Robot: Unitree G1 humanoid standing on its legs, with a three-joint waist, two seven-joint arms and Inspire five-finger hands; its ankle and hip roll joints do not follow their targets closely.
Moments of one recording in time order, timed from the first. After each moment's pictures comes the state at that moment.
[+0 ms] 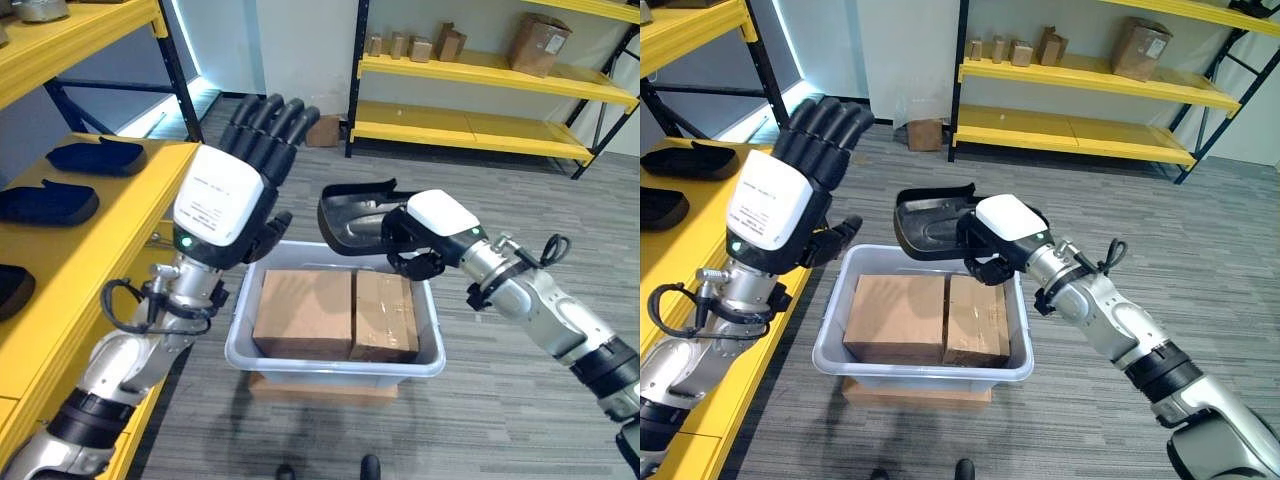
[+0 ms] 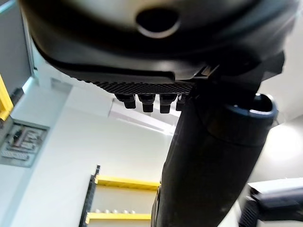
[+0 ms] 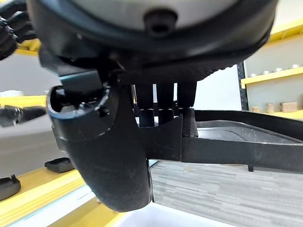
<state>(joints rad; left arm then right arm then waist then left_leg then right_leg) -0.28 0.85 -0.21 -0.16 0.76 -0.24 0.51 -0.65 -0.86 0.58 0.10 -0.39 -0.17 -0.05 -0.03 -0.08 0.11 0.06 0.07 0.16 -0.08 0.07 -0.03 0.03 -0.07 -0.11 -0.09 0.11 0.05</state>
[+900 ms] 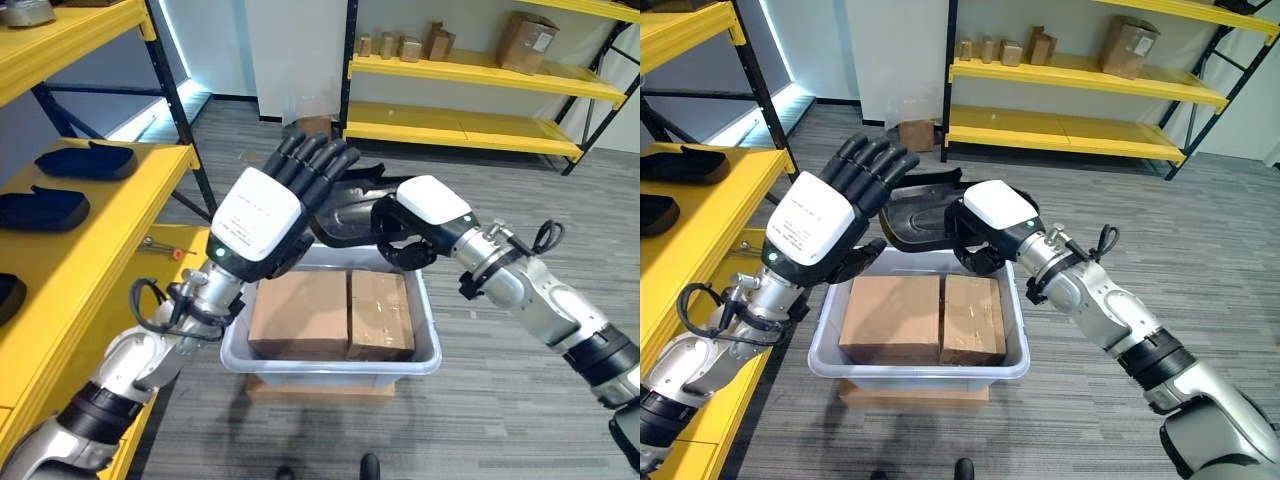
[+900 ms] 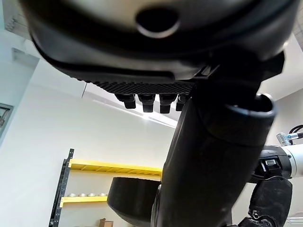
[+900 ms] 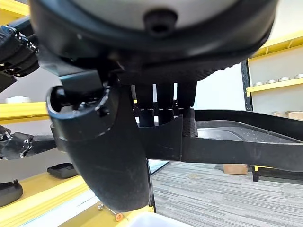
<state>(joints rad) -0.34 0.86 -0.32 -0.14 0.79 -0.26 0.46 -0.69 -0.83 0.60 0.10 -0.39 -0.16 -0.05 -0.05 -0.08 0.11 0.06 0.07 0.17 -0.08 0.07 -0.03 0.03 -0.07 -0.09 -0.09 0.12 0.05</state>
